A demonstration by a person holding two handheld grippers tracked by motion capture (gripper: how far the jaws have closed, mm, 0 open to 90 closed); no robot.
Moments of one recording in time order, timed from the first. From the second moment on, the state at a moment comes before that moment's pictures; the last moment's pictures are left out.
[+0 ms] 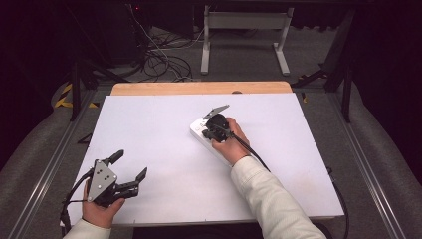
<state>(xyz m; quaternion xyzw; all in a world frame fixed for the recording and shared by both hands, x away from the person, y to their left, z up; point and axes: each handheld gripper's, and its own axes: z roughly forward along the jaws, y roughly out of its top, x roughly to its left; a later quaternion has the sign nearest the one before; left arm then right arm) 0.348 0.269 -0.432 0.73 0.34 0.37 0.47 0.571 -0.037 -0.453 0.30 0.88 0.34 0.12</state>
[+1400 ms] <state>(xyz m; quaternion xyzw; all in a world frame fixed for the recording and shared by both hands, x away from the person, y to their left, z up) 0.349 0.273 -0.432 0.72 0.34 0.37 0.47 0.595 -0.011 -0.440 0.32 0.86 0.37 0.13</state>
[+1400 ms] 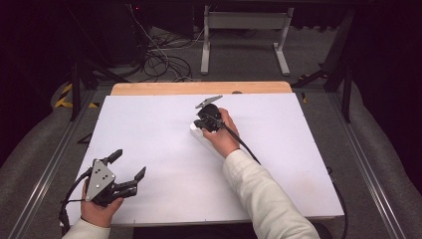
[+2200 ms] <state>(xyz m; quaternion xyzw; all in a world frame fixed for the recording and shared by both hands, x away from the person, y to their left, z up) 0.349 0.272 -0.432 0.72 0.34 0.37 0.47 0.597 -0.007 -0.450 0.31 0.87 0.36 0.13</state>
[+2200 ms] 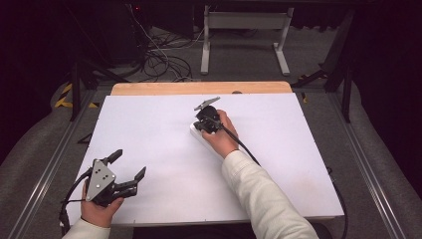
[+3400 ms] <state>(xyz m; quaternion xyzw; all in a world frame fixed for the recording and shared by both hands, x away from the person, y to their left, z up) 0.349 0.271 -0.433 0.73 0.34 0.37 0.47 0.598 -0.006 -0.452 0.32 0.87 0.35 0.12</state>
